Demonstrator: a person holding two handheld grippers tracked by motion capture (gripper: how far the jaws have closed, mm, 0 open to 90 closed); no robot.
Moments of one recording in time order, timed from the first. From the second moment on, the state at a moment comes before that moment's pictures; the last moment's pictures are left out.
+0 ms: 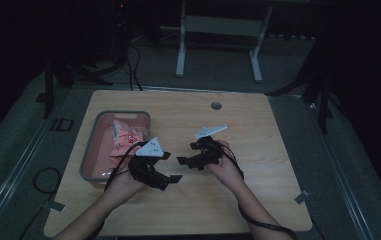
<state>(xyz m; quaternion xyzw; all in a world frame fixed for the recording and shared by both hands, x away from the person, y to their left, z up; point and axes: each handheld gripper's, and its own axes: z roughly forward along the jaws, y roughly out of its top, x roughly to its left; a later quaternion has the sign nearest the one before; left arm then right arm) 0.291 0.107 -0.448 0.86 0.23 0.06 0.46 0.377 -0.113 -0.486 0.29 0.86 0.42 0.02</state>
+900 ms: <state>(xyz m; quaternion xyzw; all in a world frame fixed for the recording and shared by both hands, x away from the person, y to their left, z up) 0.272 0.060 -0.509 0.88 0.19 0.00 0.45 0.345 -0.166 -0.538 0.30 0.85 0.43 0.02</state>
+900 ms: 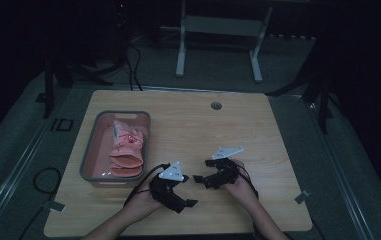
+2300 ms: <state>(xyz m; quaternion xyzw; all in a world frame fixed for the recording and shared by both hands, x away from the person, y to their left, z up) 0.265 0.053 -0.549 0.89 0.14 0.03 0.43 0.319 -0.194 -0.560 0.28 0.85 0.43 0.06</state>
